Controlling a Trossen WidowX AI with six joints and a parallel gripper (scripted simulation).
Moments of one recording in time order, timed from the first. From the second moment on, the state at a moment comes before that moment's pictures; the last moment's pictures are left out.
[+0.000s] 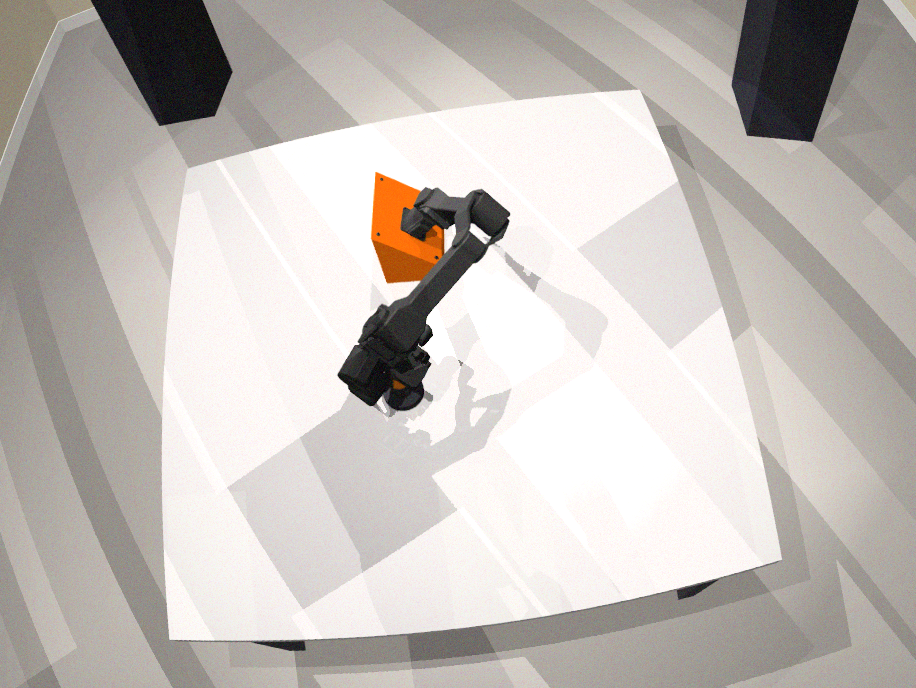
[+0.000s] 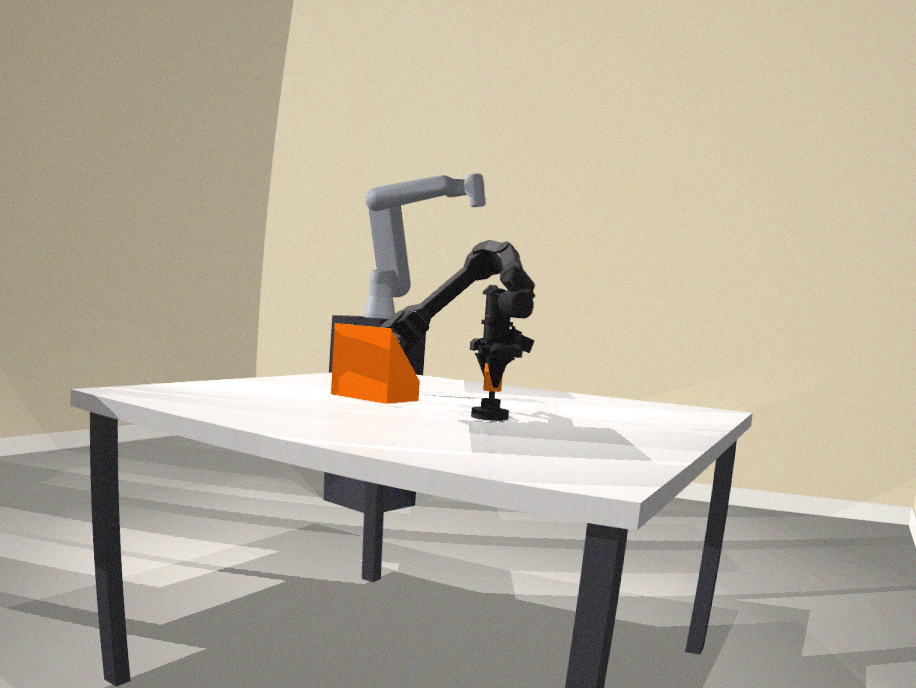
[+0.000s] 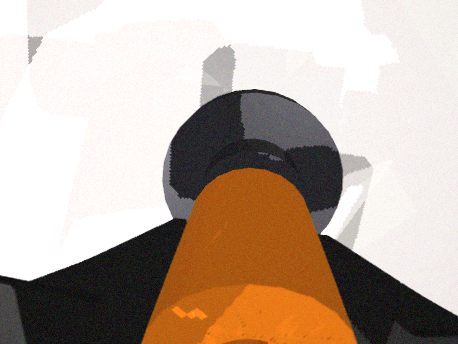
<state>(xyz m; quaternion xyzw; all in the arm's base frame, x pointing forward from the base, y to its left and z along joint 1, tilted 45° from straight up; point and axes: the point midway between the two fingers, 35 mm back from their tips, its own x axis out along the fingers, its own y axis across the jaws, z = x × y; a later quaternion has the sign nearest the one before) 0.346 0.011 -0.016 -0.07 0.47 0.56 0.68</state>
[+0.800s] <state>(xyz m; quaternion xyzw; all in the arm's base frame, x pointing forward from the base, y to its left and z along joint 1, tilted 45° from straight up) 0.346 0.011 -0.016 -0.08 0.46 0.57 0.68</state>
